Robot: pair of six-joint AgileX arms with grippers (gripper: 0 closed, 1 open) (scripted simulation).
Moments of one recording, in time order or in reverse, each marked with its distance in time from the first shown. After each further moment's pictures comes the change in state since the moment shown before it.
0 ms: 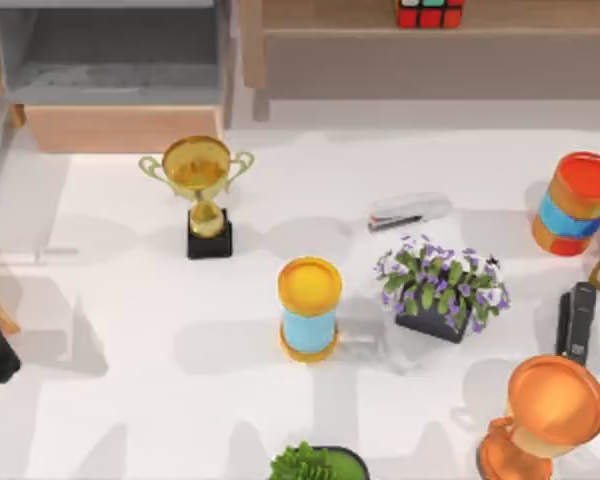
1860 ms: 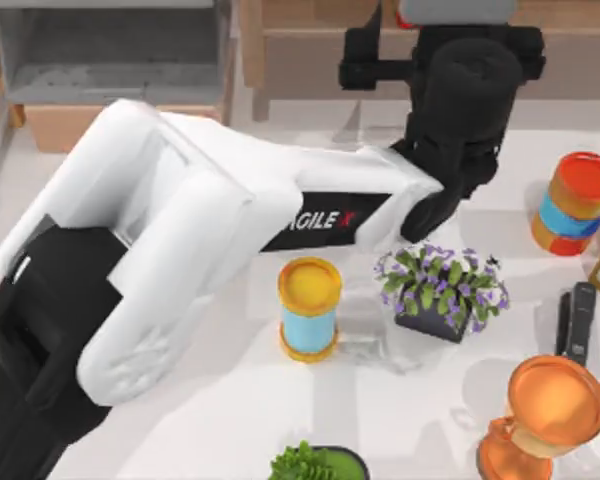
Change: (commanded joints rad) left arm -0.866 2.432 1.762 0.696 -0.822 0.017; right arm 0.000 0.000 0.000 0.000 0.000 0.000
